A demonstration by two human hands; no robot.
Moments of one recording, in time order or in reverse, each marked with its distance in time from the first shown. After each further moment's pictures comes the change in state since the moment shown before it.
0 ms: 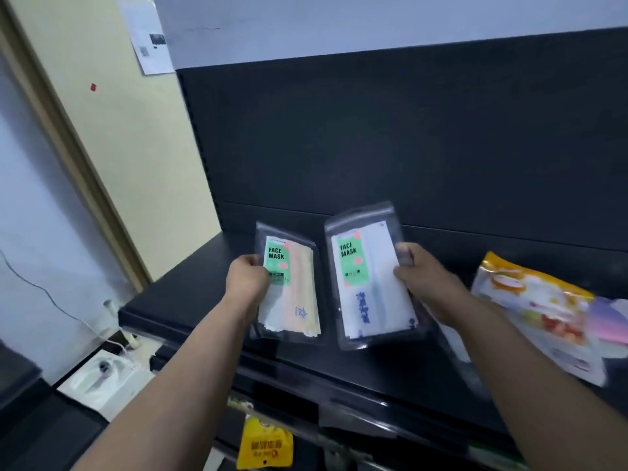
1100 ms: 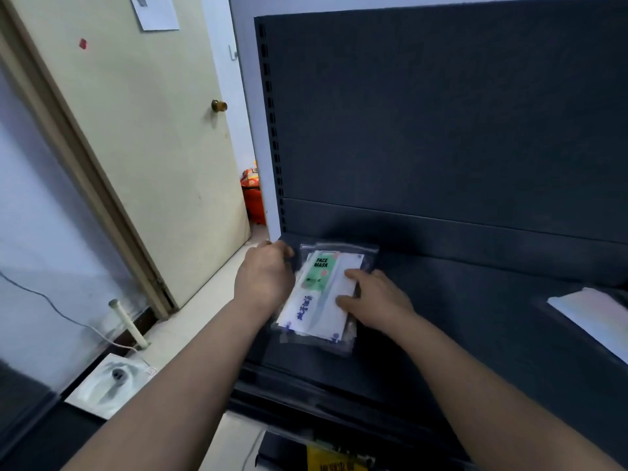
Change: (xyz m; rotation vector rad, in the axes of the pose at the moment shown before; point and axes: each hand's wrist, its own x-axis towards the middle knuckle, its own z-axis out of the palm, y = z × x) left_hand 0.164 -0.021 -0.141 0.815 -0.028 0.503; right_hand 0.055 -0.080 0.274 -0.624 -0.188 0.031
